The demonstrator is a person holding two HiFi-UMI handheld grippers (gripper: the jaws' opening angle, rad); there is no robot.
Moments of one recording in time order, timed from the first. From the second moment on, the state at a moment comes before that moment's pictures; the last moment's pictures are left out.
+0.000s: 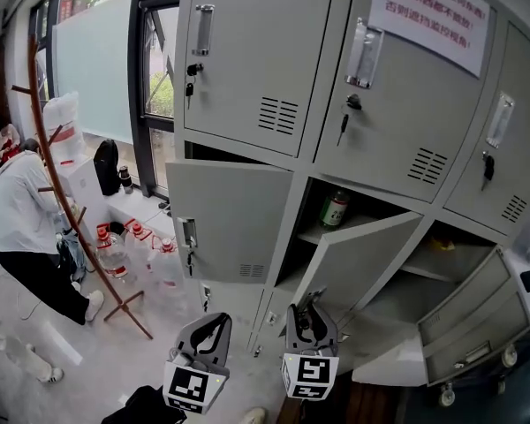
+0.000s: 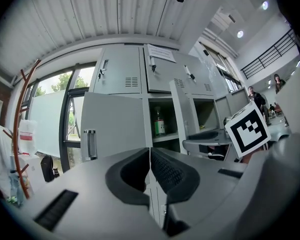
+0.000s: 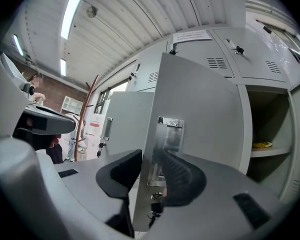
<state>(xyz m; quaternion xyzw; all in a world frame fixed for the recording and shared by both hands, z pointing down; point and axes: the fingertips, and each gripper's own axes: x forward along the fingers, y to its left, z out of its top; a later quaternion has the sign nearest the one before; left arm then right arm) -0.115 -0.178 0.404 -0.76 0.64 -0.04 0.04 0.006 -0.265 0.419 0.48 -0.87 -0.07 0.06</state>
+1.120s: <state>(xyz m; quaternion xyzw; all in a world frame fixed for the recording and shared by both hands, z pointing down) -0.036 -0.147 0.417 -0.85 0.52 -0.02 0.04 0.107 -0.182 0.424 0.60 -0.80 -0.07 0.07</state>
